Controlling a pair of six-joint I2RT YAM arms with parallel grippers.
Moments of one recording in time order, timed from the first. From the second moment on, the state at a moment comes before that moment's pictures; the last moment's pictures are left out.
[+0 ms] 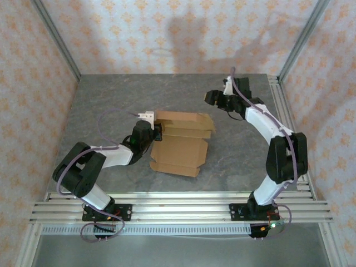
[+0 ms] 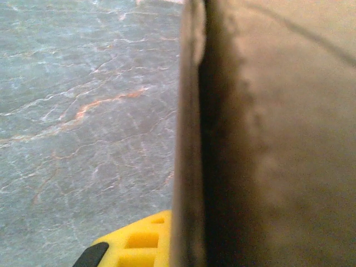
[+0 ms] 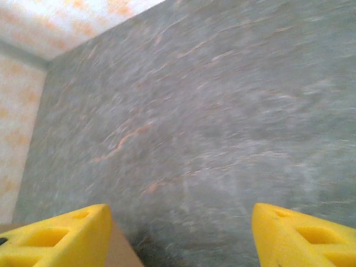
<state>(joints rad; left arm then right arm) -0.47 1.57 0.60 0.53 -0.15 -0.39 0.19 1.66 1.26 -0.30 -0.41 0.50</state>
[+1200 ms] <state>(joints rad) -0.36 1.62 0.61 0.59 0.00 -0.75 0.13 1.53 0.83 0.14 -0.70 0.77</state>
